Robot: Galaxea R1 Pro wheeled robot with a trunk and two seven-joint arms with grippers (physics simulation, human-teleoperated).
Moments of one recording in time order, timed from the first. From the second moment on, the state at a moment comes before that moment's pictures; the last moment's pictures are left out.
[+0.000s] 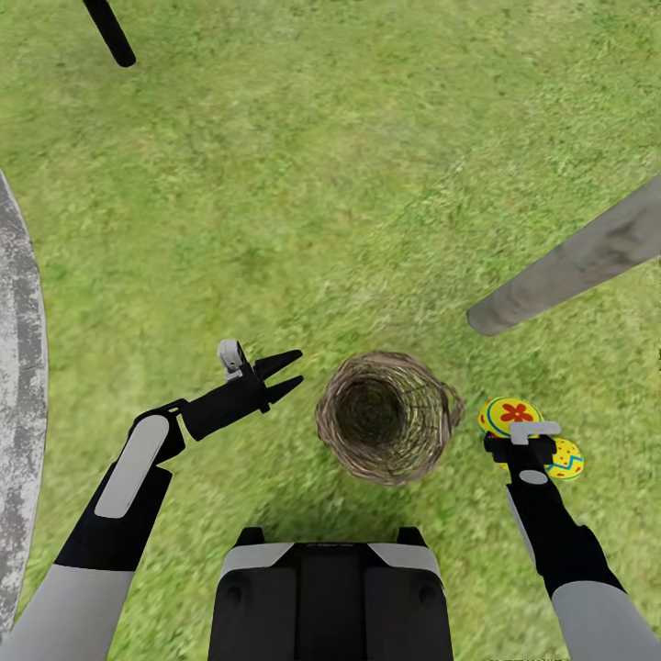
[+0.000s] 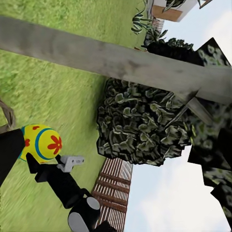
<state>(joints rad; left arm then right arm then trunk) -0.64 0.08 -0.10 -1.46 1.40 0.91 -0.23 -0.58 -0.12 -0.19 -0.97 0.27 0.22 -0.16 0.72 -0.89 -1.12</state>
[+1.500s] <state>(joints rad) -0.63 0.06 -0.17 -1.46 1.40 0.91 -0.23 -0.58 -0.12 -0.19 -0.98 0.27 0.22 -0.16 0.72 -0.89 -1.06</state>
